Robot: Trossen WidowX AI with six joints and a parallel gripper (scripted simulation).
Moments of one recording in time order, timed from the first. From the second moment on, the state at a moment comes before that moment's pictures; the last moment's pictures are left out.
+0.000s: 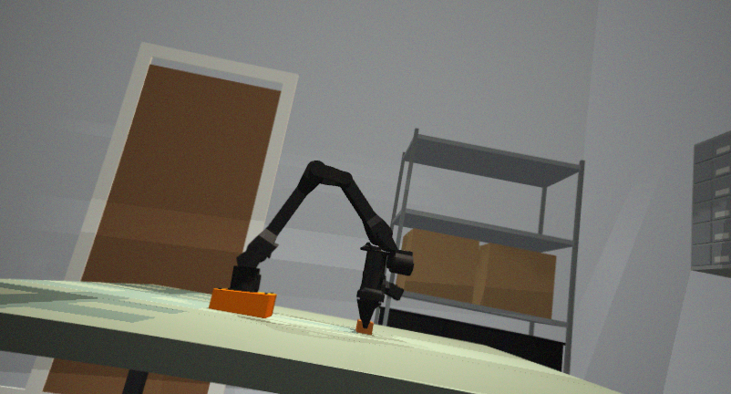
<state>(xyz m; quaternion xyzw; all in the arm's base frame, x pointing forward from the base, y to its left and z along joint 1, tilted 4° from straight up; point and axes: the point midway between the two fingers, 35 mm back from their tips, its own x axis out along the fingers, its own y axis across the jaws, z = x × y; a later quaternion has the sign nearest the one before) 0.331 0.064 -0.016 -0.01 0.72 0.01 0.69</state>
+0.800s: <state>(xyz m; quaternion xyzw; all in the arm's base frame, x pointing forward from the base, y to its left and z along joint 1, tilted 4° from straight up) 0.334 0.065 0.006 -0.01 0.66 0.01 0.75</state>
